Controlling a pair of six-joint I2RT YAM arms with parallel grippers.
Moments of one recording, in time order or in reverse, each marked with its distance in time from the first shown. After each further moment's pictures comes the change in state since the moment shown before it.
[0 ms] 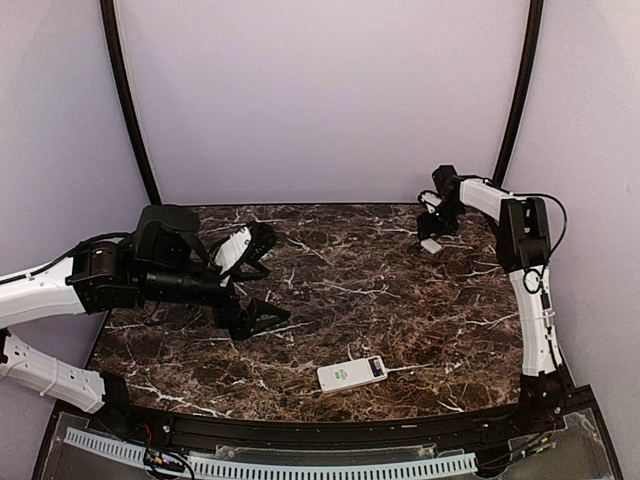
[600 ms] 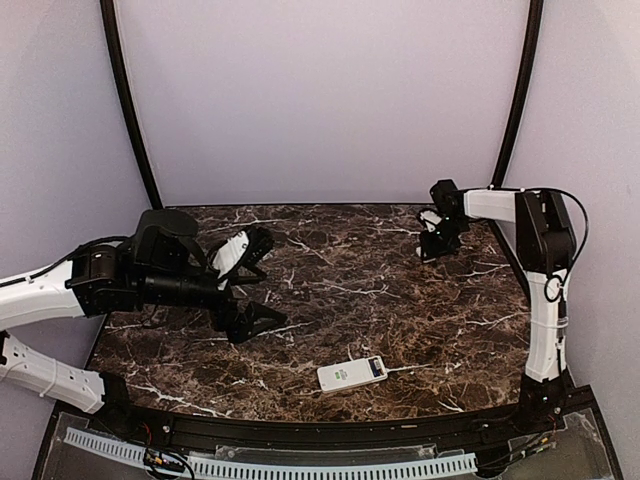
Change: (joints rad) left arm 0.004 -0.015 -0.028 0.000 0.001 -0.011; right arm 0.067 -0.291 -0.507 0.145 0.013 0.058
